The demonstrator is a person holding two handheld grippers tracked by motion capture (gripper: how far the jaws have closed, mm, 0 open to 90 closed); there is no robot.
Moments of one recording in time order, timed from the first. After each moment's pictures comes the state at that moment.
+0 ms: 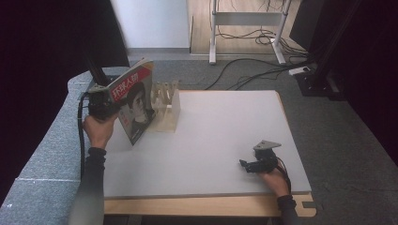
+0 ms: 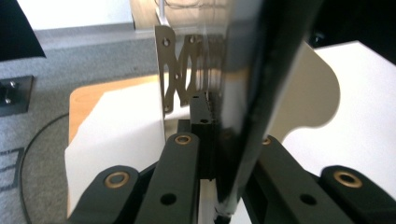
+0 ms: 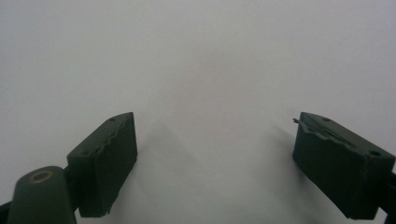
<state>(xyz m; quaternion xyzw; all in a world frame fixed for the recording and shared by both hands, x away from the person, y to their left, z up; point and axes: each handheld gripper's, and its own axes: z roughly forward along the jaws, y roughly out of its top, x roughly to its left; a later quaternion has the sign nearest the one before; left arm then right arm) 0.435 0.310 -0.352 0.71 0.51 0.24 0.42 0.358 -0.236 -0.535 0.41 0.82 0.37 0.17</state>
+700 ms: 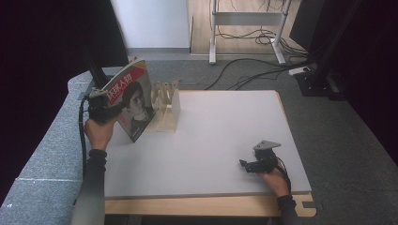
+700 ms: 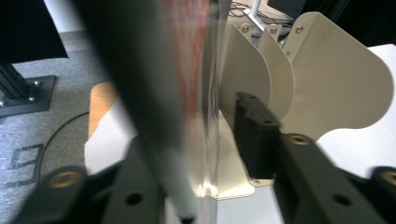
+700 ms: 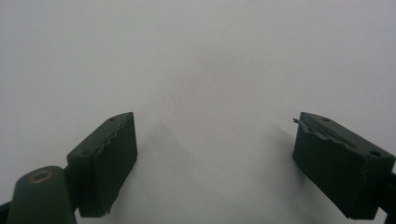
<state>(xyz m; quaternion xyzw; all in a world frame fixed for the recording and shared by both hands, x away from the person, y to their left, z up) 0.437 0.323 -0.373 0.70 0.52 0.26 0.41 0.358 -0.235 -0.535 0.41 0.82 0.37 0.17</state>
